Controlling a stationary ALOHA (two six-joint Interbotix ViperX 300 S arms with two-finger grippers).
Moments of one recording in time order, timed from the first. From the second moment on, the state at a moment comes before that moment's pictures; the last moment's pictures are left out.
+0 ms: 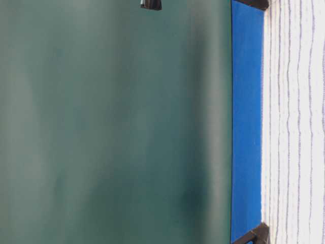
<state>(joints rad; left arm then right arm) 0.49 0.08 1.09 -0.03 -0.49 -0.01 -0.62 -0.06 1.05 -0.60 -0.12 0.62</state>
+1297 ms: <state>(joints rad) 0.53 -0.61 0.92 -0.03 -0.14 0.23 -0.63 -0.72 0.85 -0.64 0.22 0.61</state>
